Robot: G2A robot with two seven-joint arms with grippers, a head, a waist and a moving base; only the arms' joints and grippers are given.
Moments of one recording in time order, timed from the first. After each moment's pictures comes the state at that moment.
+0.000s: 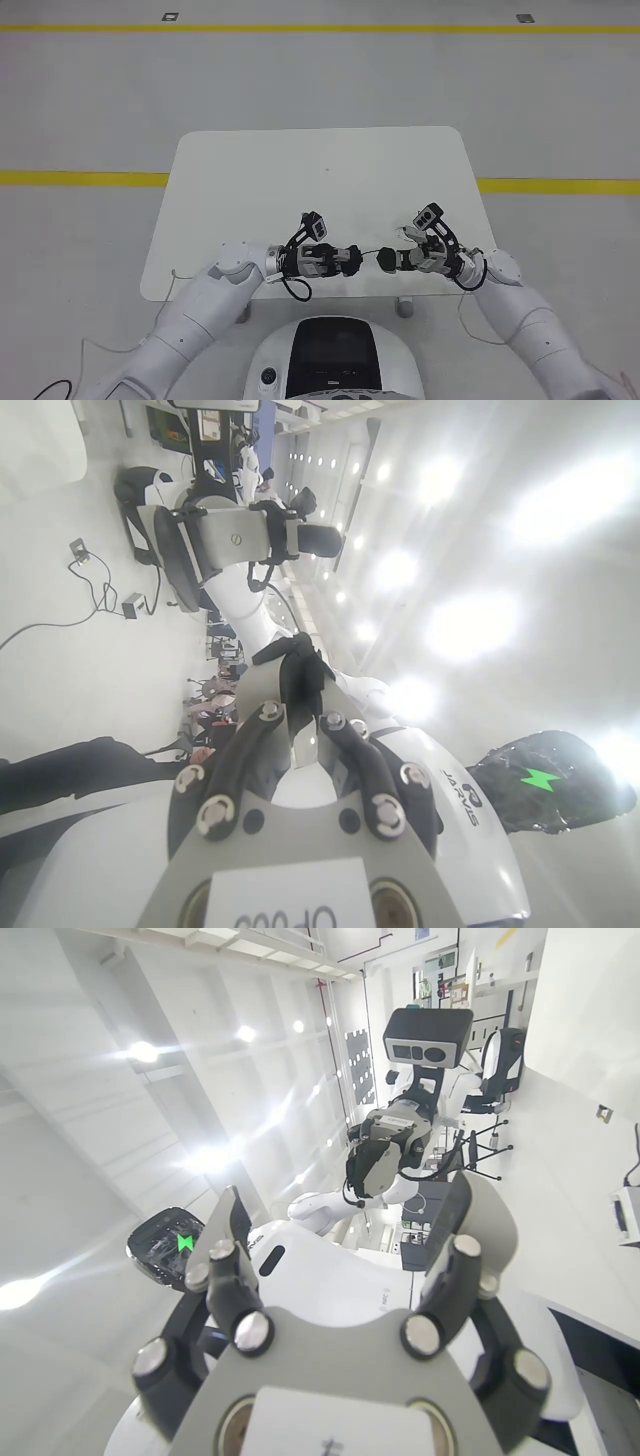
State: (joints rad) left arm 1.21 -1.21 -0.90 -1.31 -0.77 -0.13 -1.16; right arm -1.30 -1.06 1.10 -1.14 0.98 -0.24 1.39
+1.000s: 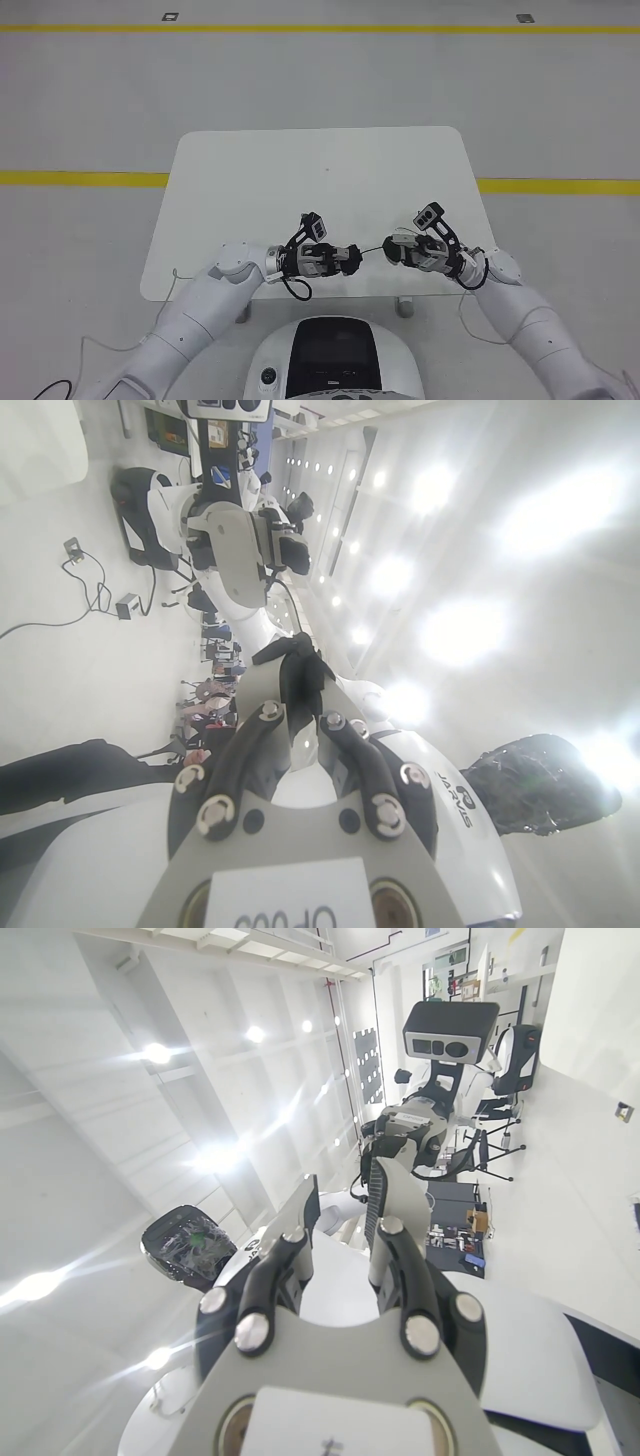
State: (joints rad) left arm 1.20 -1.20 -0.88 -1.29 -0.80 -0.14 -1.15; right arm -1.29 -1.04 1.07 -1.14 1.04 -0.25 1.39
